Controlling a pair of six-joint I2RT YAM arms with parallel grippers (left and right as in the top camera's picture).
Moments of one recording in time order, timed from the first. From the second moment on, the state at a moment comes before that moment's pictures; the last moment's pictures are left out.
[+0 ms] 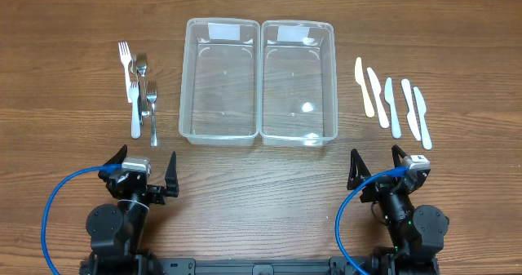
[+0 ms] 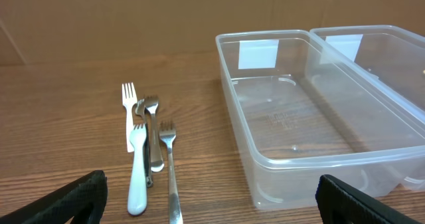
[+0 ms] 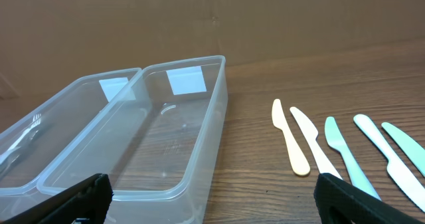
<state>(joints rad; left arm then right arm) 0.10 0.02 0.10 -0.28 0.20 0.05 -0.07 0.01 0.12 -0.27 -0.27 0.17</state>
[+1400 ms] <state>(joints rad) 0.10 0.02 0.10 -0.13 0.48 -0.24 -0.07 0.05 0.19 -0.17 -0.73 0.41</state>
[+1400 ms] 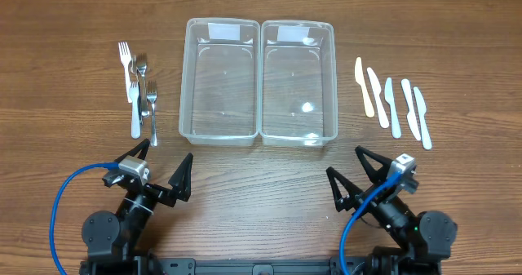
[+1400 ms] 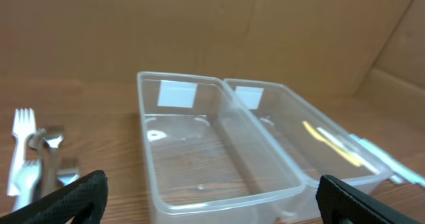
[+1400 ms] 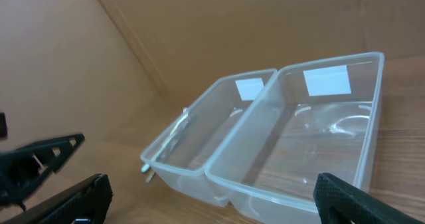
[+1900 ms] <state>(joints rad) 0.10 0.46 0.53 -0.46 0.48 -0.23 -0.07 0.76 0.75 -0.44 -0.59 0.33</state>
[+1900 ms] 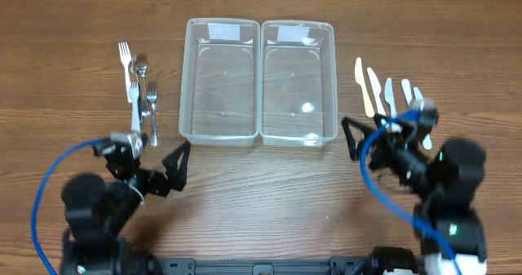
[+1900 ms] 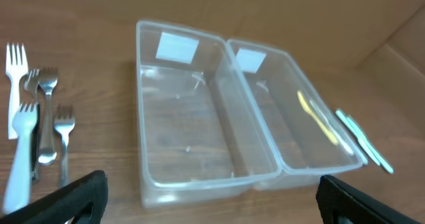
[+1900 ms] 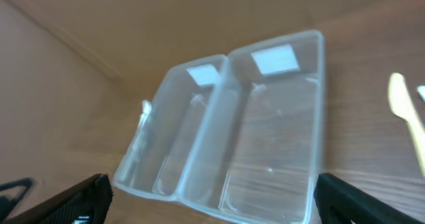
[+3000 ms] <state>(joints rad) 0.10 1.16 1.15 -0.91 0.34 -0.02 -0.09 1.86 1.63 -0.95 -0.13 -0.06</state>
